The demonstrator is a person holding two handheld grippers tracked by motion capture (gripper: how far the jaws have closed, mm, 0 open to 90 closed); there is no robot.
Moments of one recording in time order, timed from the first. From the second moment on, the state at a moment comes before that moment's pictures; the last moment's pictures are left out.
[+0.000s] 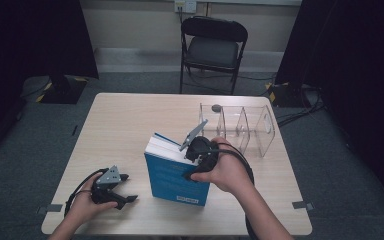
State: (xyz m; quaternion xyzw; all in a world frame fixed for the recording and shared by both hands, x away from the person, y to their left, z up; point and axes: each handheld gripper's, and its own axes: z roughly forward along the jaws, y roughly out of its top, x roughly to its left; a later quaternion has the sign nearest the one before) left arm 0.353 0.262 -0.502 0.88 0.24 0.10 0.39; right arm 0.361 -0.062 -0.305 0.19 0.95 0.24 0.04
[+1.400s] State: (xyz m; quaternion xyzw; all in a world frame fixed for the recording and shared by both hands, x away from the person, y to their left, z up) left arm 0.353 0.261 -0.502 0.88 0.25 0.10 0.39; right arm 0.347 -0.077 -0.301 0.26 0.92 0.28 0.05
